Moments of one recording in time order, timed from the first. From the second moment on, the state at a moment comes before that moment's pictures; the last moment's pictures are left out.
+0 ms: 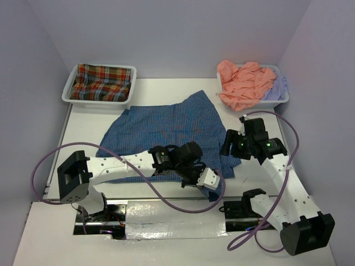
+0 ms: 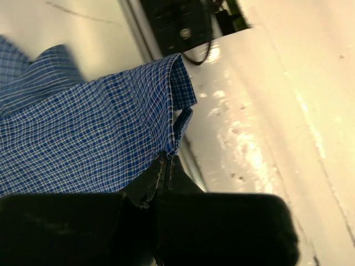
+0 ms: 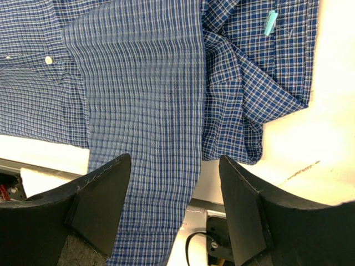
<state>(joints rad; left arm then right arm) -1.18 1.58 1.20 -0.44 0.53 0.53 0.19 0.91 0.84 -0.89 -0.17 0.40</state>
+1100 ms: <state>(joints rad) -0.77 1.83 1.17 -0.04 0.70 0.09 0.19 0.96 0.86 -0.86 -0.16 0.39</state>
